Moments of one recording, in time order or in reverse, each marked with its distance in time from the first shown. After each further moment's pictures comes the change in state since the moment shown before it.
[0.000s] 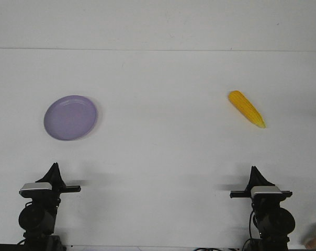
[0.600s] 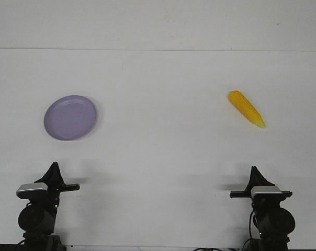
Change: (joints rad) left arm 0.000 0.000 0.000 0.021 0.000 -0.155; right arm 0.000 0.000 0.000 0.000 0.000 0.000
